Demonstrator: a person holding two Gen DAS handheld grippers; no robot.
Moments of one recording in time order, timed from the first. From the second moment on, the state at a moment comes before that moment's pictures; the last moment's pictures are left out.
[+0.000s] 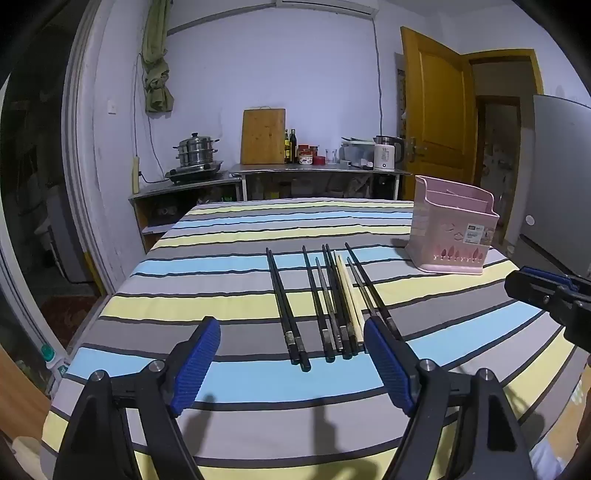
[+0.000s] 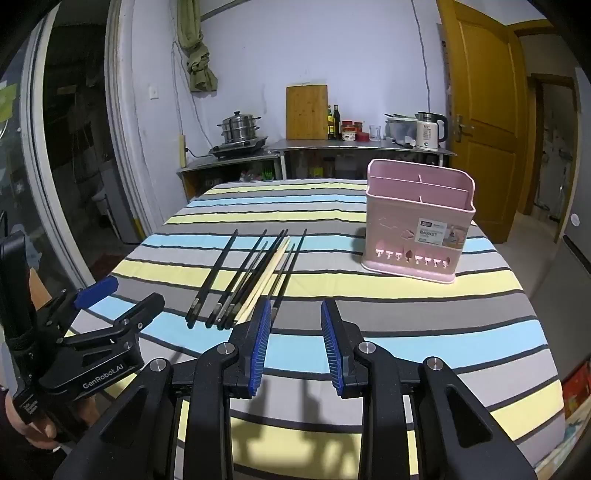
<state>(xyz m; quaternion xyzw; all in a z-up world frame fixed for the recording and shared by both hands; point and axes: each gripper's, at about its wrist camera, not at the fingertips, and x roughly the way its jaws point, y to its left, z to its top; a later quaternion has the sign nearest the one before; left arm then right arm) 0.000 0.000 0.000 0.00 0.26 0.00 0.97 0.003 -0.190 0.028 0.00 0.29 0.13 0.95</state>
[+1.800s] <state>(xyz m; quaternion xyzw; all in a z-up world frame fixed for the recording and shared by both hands) -0.005 -0.011 0.003 0.01 0.26 -0.02 0.97 0.001 -0.193 0.025 0.00 0.30 0.14 0.95</state>
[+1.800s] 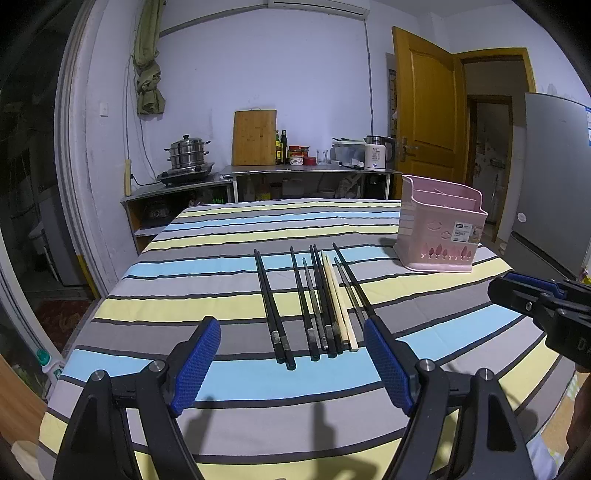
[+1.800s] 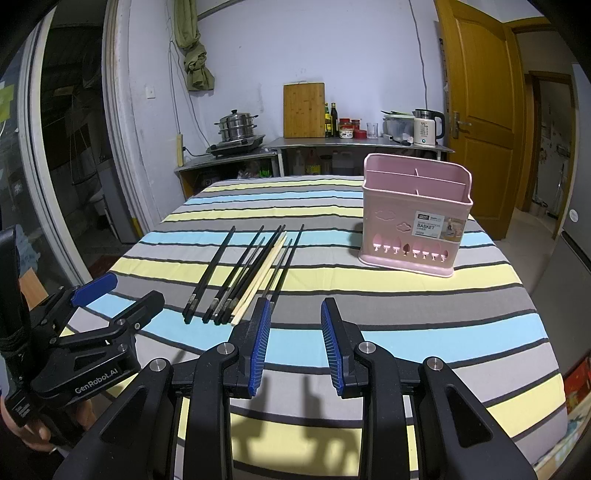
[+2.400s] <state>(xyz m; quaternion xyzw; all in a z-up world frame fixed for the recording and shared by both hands) -0.006 -0.010 0.002 0.01 0.26 -0.02 0.97 0.001 -0.193 0.026 0.00 0.30 0.14 0.95</state>
